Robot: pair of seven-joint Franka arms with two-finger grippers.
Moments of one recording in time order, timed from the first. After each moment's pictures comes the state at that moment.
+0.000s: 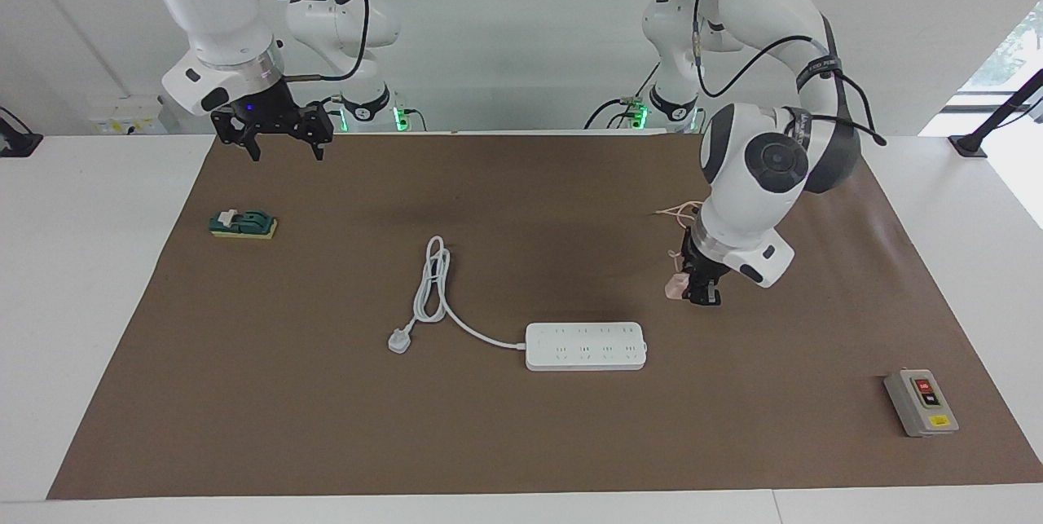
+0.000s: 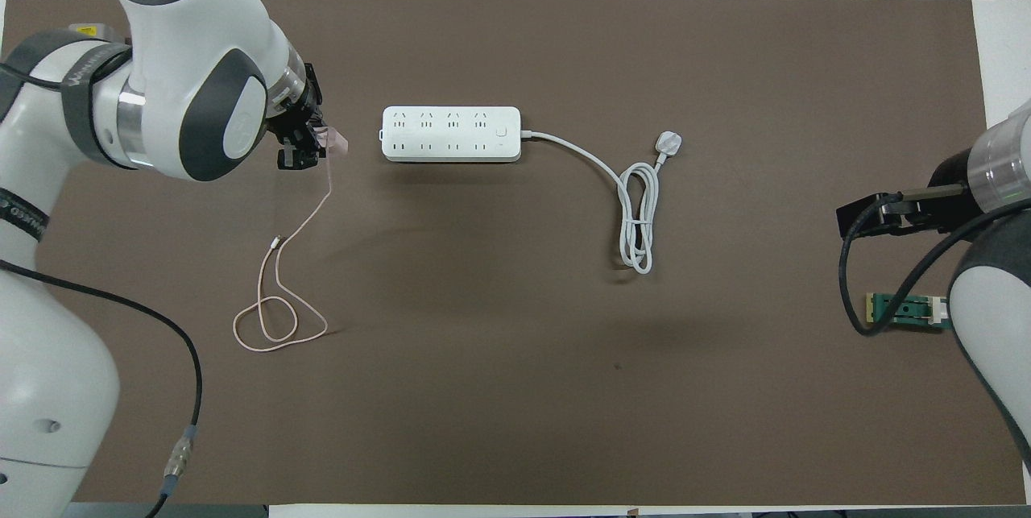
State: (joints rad) left arm -0.31 0.48 -0.02 -1.40 0.01 1.79 -1.80; right arm -0.06 -0.09 0.13 -1.74 -0.05 1.56 0.03
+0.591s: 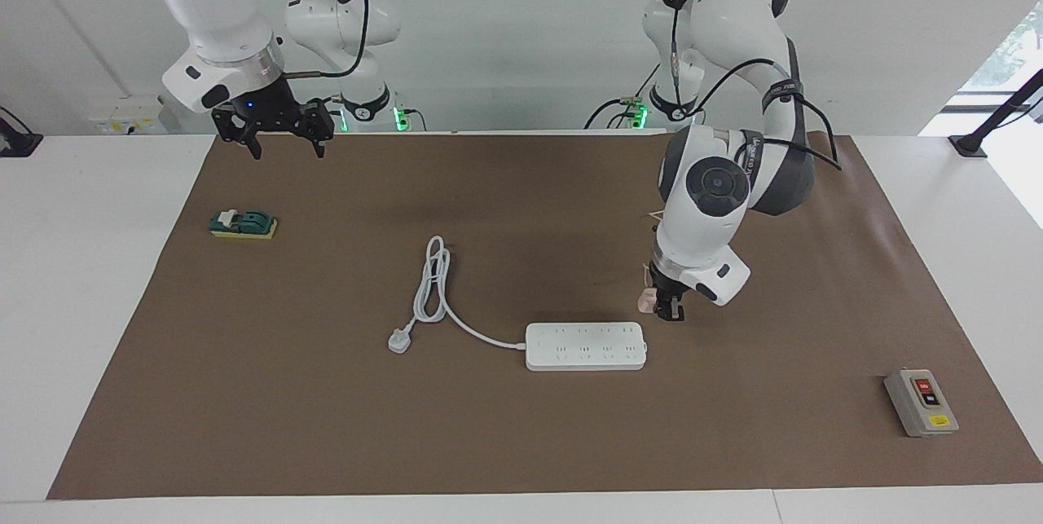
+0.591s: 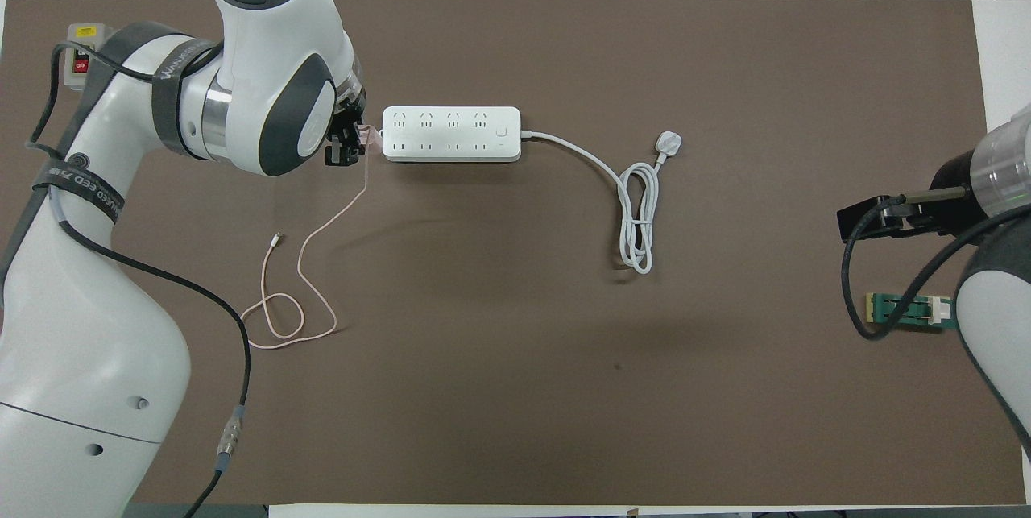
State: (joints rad) left arm -0.41 0.55 0.04 -1.33 0.01 1.79 -1.83; right arm 0.06 -0.09 0.02 -1.74 -0.05 1.56 0.03
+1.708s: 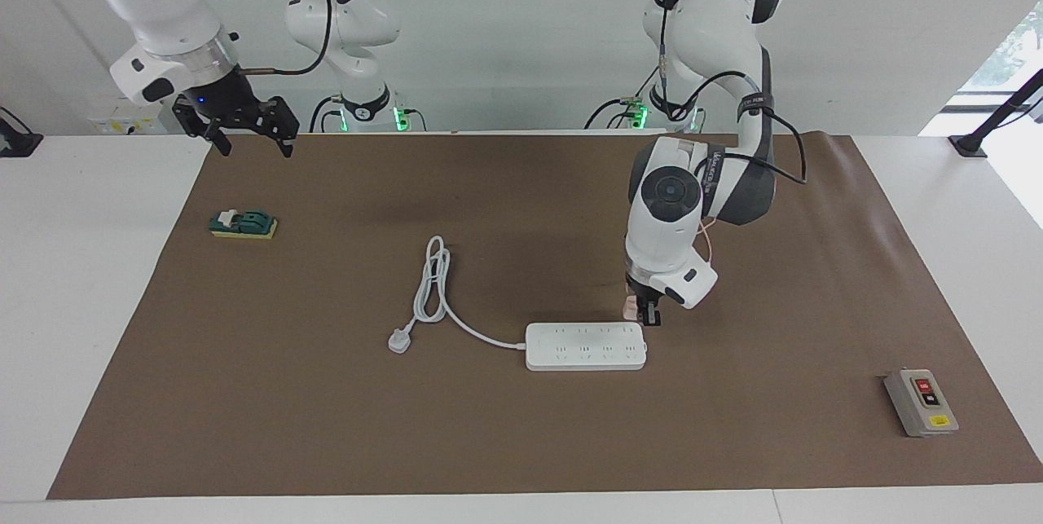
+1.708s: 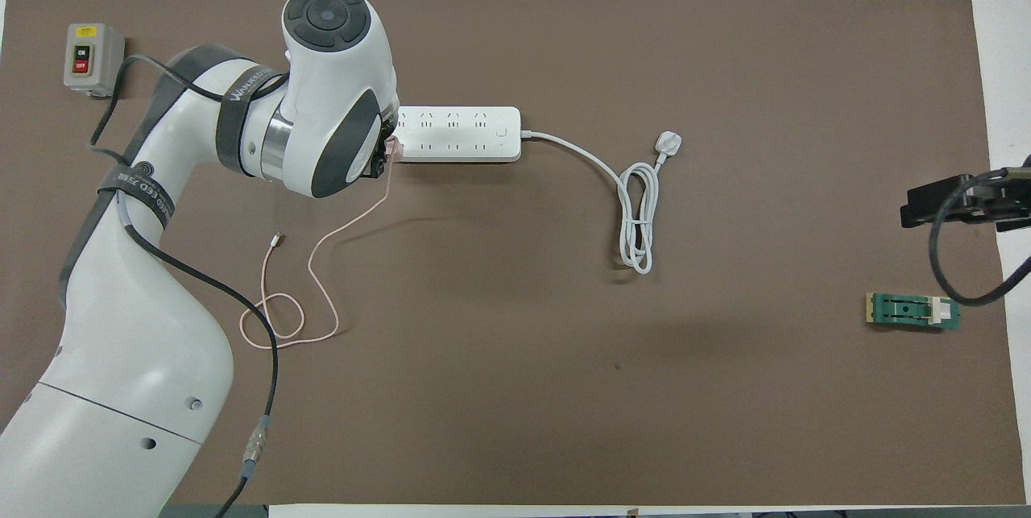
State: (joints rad) left arm -0.47 0.57 0.04 -1.39 0.07 1.89 -1.90; right arm 0.01 -0.08 -0.07 -1.69 0.01 1.54 0.03
